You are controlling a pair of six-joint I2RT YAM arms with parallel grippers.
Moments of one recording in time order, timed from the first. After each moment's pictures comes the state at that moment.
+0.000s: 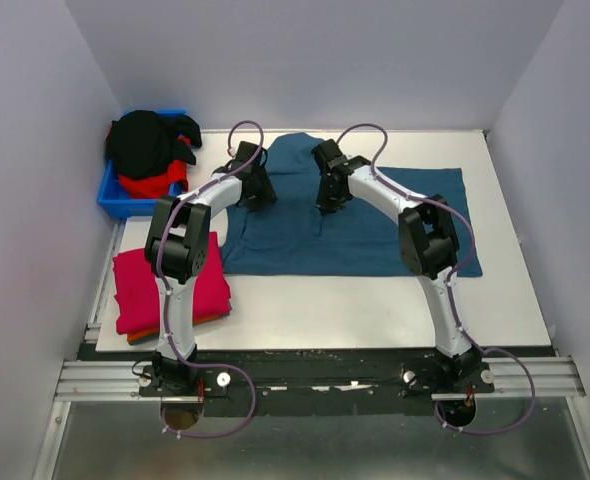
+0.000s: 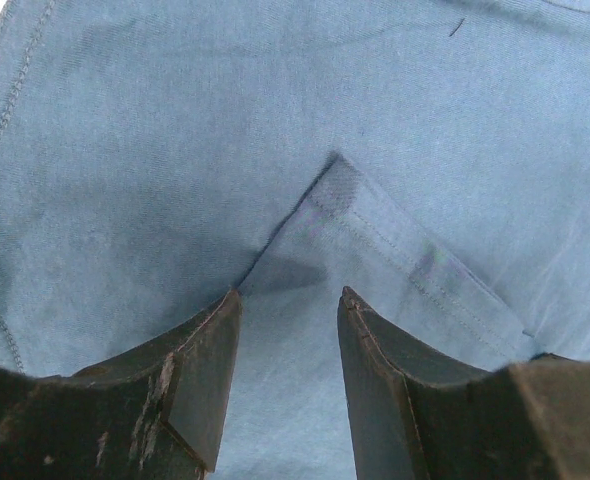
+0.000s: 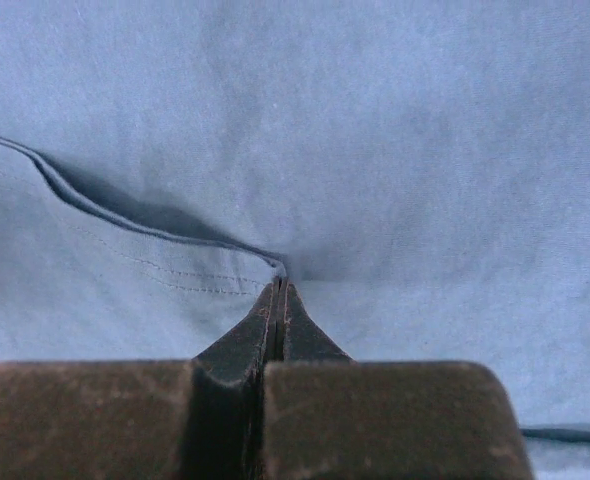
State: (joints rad) left arm -0.29 2.13 1.57 -0.38 0.02 -0.64; right arm 0.53 2.32 1.95 -0.75 0.12 0.68
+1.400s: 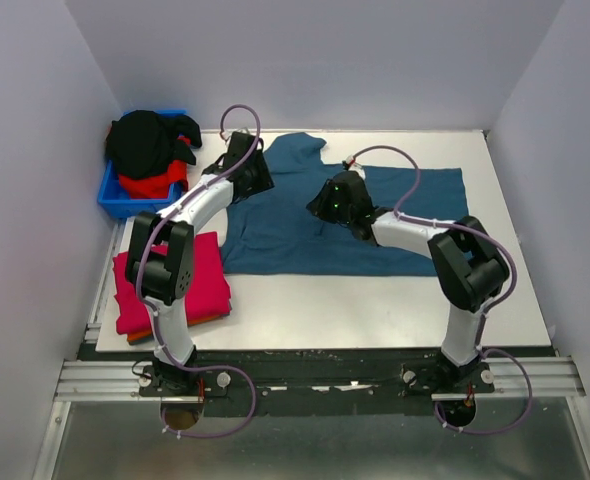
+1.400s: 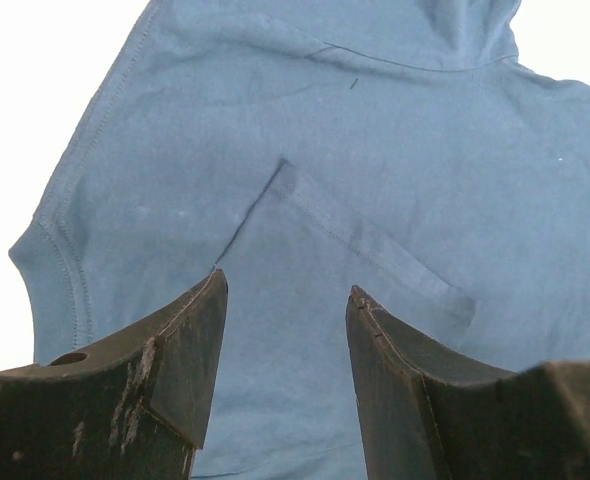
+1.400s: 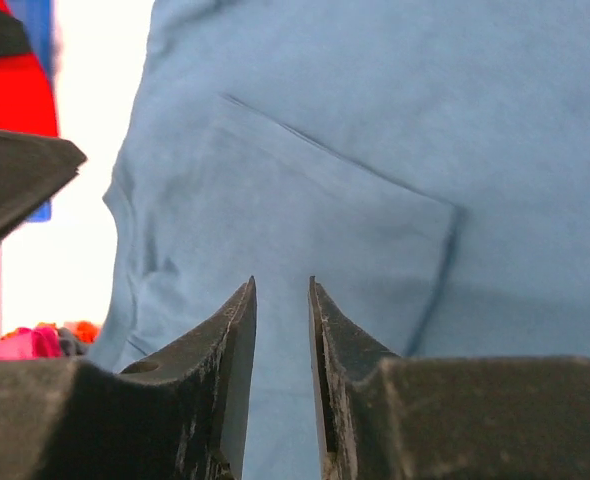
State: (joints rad) left arm -0.32 1.90 1.47 -0.33 -0.07 -0.59; right arm 0.58 1.86 1.14 0.17 0.06 0.76
